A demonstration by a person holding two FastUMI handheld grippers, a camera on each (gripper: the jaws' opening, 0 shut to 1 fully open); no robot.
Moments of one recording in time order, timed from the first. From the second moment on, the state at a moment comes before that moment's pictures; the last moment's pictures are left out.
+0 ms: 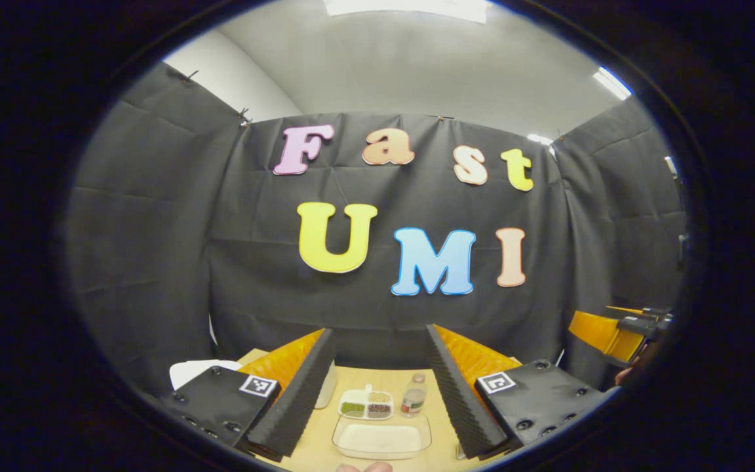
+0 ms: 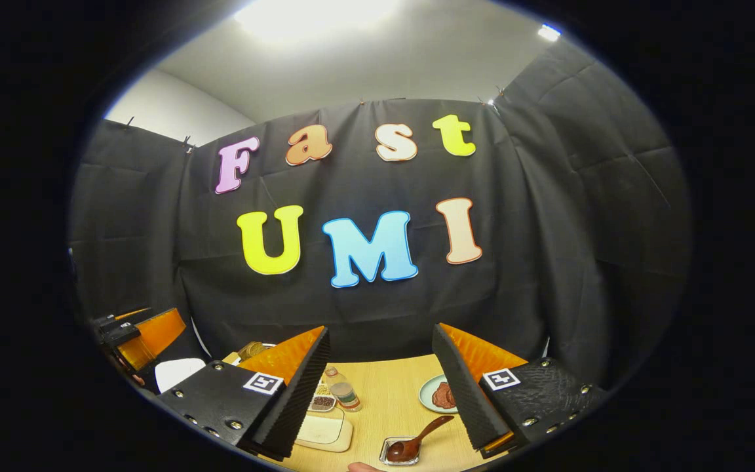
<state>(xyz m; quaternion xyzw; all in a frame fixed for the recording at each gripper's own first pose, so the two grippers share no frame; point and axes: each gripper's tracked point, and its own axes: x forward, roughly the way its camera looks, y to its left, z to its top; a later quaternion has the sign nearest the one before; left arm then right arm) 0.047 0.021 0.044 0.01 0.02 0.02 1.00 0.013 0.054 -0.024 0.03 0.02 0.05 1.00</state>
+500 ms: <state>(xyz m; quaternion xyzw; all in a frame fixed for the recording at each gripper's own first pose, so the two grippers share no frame) 0.041 0.042 0.042 0.02 0.03 0.02 1.00 0.013 0.071 -0.019 0.02 0.02 0.06 1.00</state>
